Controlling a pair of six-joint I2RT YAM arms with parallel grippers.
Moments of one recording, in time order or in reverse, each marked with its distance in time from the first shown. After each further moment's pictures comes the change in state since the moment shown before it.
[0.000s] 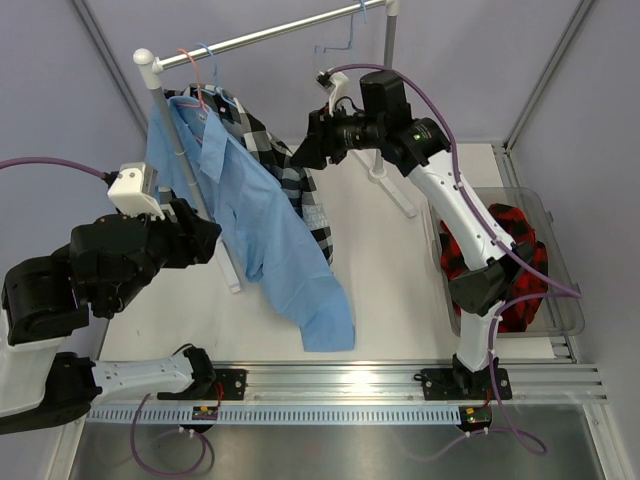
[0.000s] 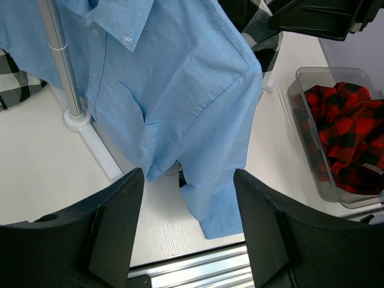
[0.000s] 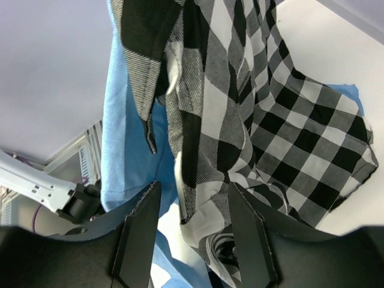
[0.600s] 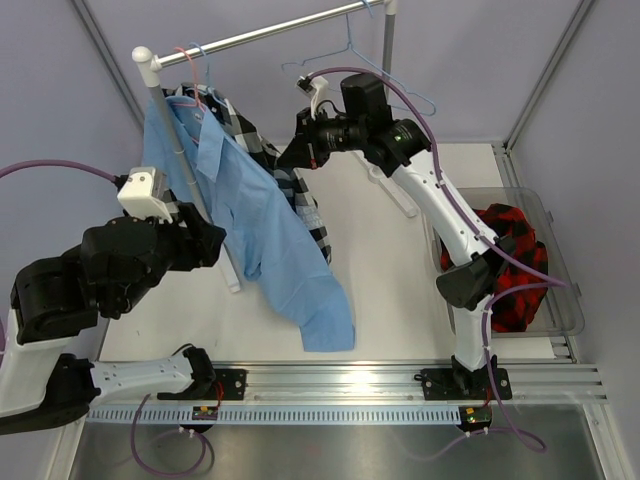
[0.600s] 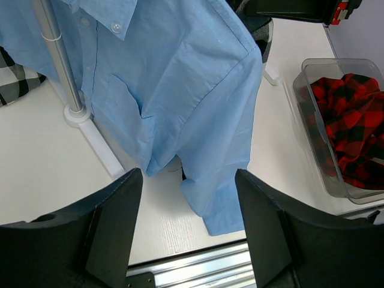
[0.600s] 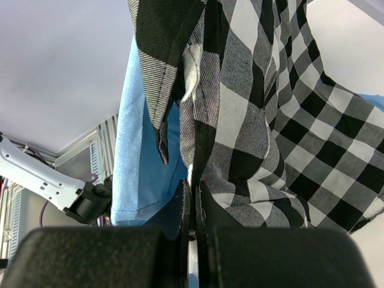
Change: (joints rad) left arm 0.000 -0.013 -0.056 0.015 0.008 0.003; right arm 0.050 0.087 0.079 0.025 -0.033 0.013
